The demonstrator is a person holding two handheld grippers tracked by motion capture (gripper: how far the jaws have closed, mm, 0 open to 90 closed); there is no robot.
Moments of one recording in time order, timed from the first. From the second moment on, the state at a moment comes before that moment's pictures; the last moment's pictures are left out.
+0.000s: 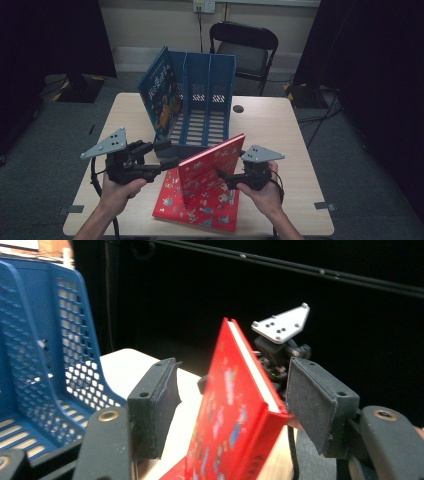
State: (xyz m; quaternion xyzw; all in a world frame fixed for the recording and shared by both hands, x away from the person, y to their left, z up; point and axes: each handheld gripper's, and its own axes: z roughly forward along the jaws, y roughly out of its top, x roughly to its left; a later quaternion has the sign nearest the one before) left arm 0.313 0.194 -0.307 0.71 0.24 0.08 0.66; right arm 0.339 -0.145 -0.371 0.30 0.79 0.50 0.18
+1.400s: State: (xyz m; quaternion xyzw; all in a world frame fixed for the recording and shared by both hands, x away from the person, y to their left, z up) left arm 0.349 0.162 -0.378 0.77 0.27 0.02 0.57; right arm 0.344 -0.144 -0.364 0.30 0.79 0.50 0.18
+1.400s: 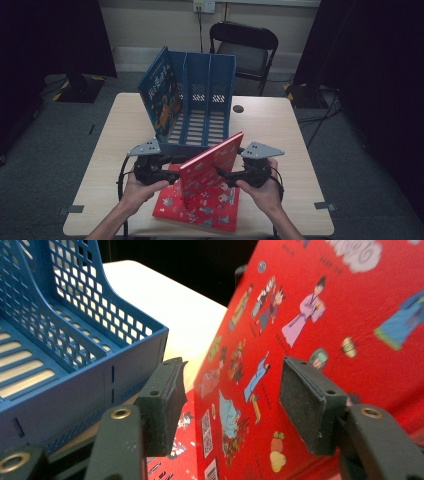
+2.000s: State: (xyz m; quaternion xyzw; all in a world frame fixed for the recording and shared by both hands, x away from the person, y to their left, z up) left arm 0.346 0.162 -0.389 0.78 0.27 0.00 0.56; right arm 0.362 -0.107 -0.365 0.28 0.80 0.50 0.16
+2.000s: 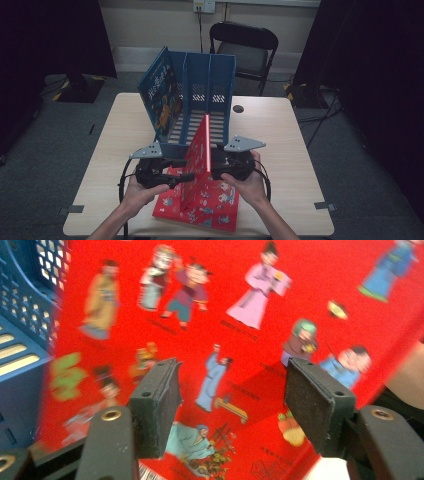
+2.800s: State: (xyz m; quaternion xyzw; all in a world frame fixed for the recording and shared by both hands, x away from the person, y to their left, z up) left arm 0.346 0.192 -0.395 0.76 0.30 0.02 0.57; right arm 0.375 -0.059 -0.356 0.25 0.81 0.52 0.14
